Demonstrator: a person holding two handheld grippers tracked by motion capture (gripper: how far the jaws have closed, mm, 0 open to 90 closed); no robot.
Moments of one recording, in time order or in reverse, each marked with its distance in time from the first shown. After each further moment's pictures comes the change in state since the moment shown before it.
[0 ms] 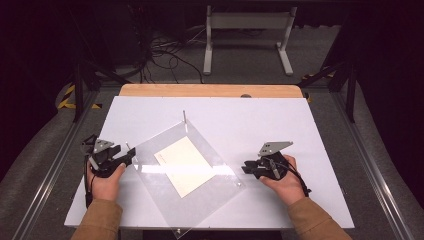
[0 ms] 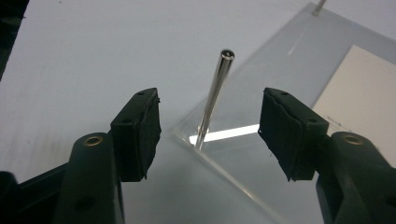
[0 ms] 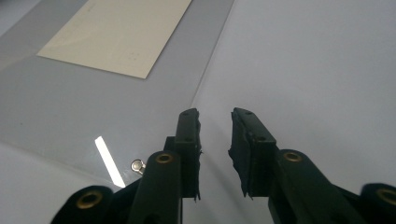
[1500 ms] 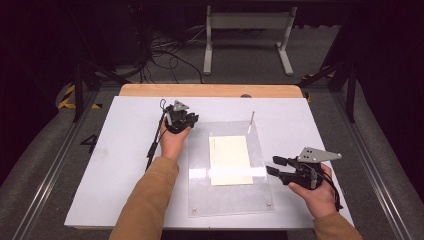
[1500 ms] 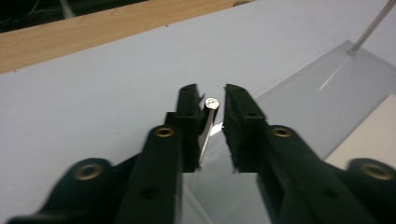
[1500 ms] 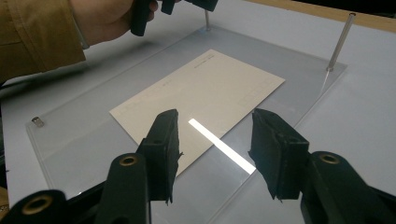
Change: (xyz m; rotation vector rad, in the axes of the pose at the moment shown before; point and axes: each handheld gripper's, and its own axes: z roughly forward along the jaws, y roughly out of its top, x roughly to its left) left arm -0.136 0.100 0.142 -0.004 -0.303 0.248; right arm -0.004 -0.037 -0.076 -0.253 -0.076 0.069
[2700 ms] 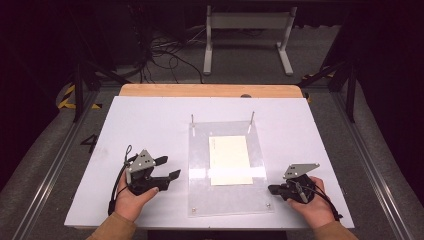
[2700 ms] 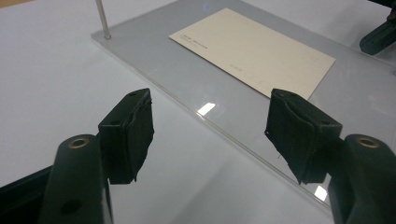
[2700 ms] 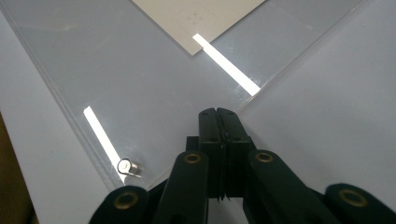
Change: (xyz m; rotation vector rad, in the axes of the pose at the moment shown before) left arm -0.050 -0.102 -0.165 -0.018 -0.176 0.097; right arm 0.015 -0.037 0.016 0.382 0.037 -0.028
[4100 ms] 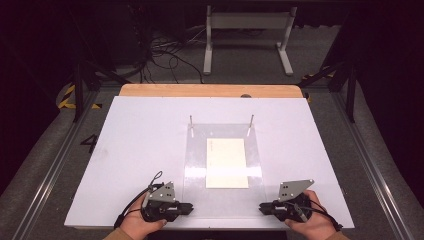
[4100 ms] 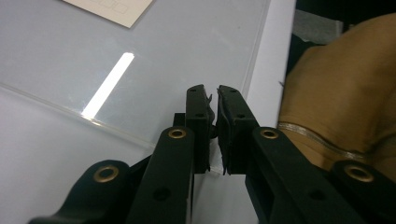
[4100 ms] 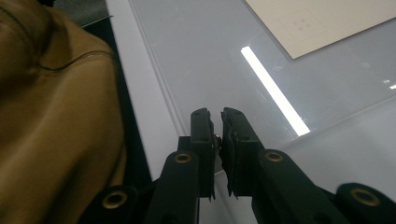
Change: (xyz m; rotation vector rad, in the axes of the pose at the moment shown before) left arm -0.056 -0.034 0.018 0.267 -0.438 0.149; right arm 0.044 -0.009 -0.003 -0.023 0.202 -0.204
